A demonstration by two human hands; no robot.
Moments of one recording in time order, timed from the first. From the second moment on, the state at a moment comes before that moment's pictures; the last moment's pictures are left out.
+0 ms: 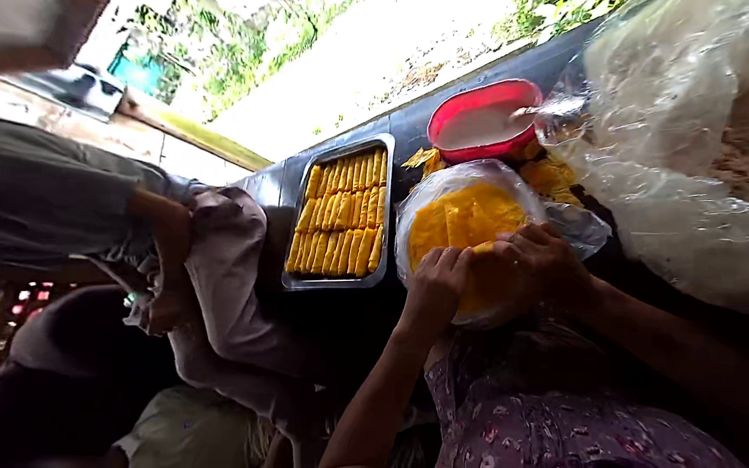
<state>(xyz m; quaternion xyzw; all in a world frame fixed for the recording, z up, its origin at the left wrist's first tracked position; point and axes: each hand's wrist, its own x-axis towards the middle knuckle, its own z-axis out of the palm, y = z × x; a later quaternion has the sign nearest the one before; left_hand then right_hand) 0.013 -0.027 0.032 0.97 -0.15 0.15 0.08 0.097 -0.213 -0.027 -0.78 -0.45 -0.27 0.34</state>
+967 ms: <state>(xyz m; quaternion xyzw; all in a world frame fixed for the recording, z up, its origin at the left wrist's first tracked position) 0.014 -0.025 0.024 0.96 -0.16 0.17 0.14 0.149 -0.188 0.038 -0.88 -0.35 -0.06 0.32</state>
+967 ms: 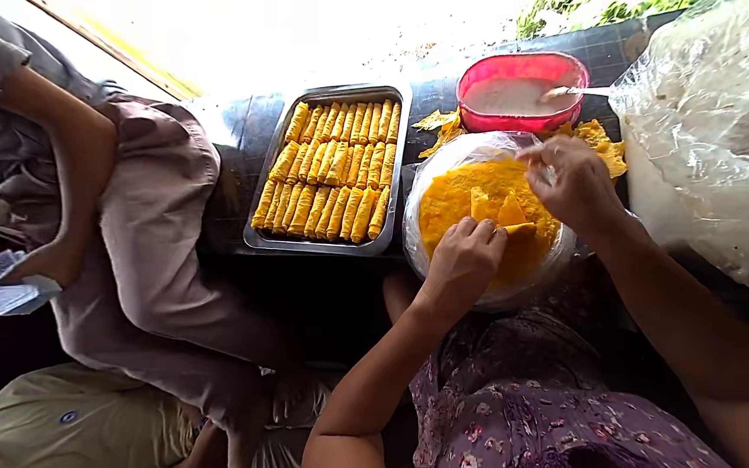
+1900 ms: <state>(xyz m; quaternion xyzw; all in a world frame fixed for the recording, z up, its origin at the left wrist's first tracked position) 0.015 -0.014 0.014 0.95 -0.21 0.15 0.15 0.139 -0.218 0.004 -0.83 -0.53 -0.13 0.13</state>
